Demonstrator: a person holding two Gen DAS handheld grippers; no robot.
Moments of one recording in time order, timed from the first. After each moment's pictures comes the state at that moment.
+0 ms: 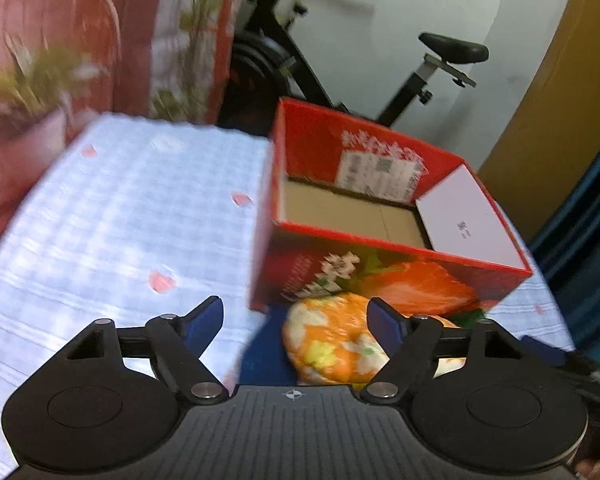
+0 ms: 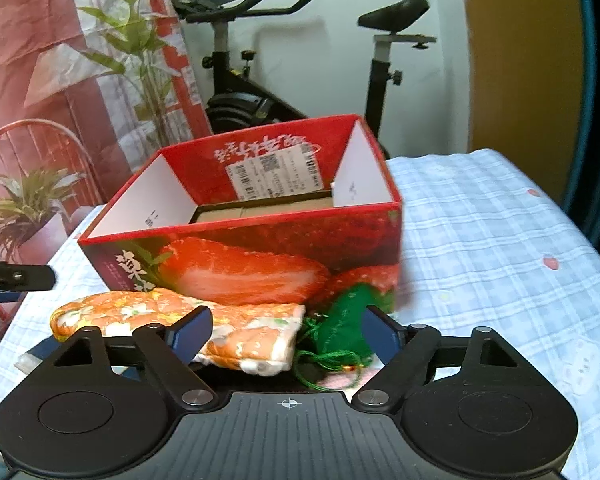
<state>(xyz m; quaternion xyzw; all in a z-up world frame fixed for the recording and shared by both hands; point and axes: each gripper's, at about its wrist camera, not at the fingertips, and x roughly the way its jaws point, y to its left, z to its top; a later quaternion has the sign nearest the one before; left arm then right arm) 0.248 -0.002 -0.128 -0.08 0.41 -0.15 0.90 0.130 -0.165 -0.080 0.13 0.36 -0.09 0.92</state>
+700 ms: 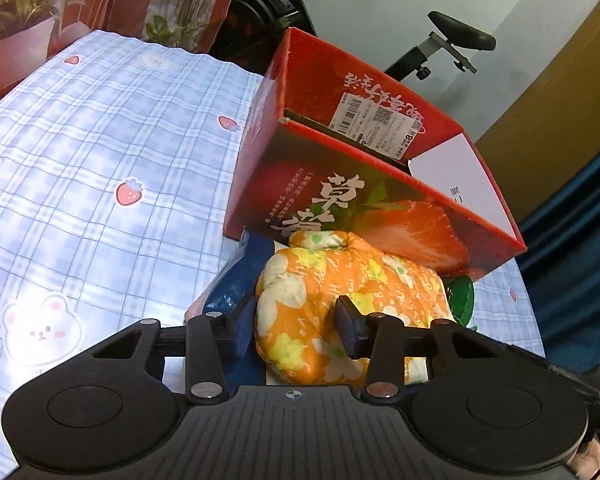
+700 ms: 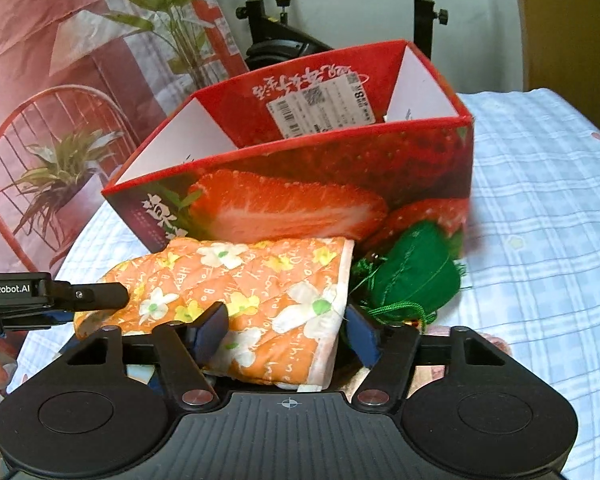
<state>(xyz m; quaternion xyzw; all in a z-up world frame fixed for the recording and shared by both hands) 0.240 0.004 -0.177 -0.15 0.45 -0.18 0.86 0.145 -0.168 -0.117 0.18 0.41 -0.01 0.89</state>
